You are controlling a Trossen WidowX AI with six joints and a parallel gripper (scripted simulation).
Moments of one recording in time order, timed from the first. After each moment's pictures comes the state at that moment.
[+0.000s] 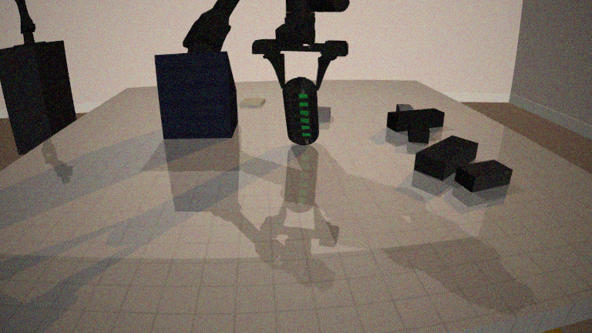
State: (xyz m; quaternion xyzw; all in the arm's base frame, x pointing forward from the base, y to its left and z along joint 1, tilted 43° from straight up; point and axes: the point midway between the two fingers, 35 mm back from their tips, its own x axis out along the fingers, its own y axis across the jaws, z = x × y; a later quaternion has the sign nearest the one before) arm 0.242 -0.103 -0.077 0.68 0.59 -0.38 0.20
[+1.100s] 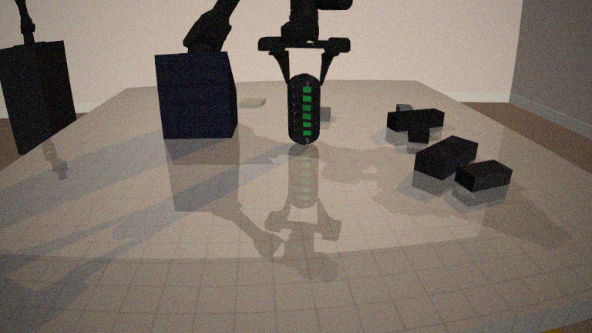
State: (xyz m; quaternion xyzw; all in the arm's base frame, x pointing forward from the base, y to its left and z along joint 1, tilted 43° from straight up) arm 0.252 -0.083 -0.054 0.68 0.59 -0.38 0.20
